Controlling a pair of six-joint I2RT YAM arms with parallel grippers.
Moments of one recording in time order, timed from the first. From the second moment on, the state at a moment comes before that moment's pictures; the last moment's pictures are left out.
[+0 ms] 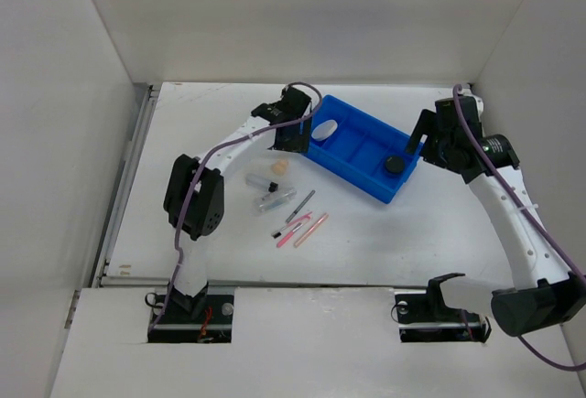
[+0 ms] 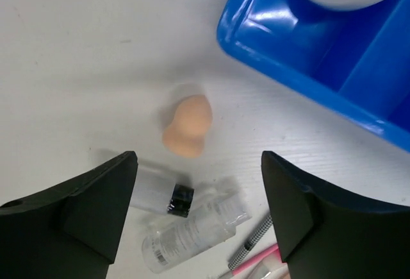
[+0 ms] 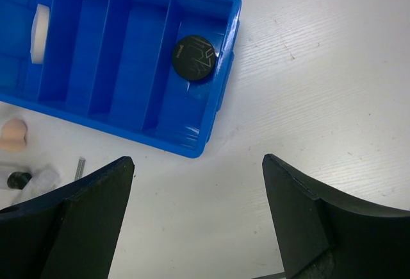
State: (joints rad) left arm -0.59 1.99 1.77 -0.77 -0.27 -0.36; right arm 0.23 1.20 1.38 -0.98 0.32 0.54
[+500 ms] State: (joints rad) left arm -0.50 2.06 1.65 -0.68 -0.17 -0.37; right arm 0.23 1.20 1.36 -0.97 0.31 0.54
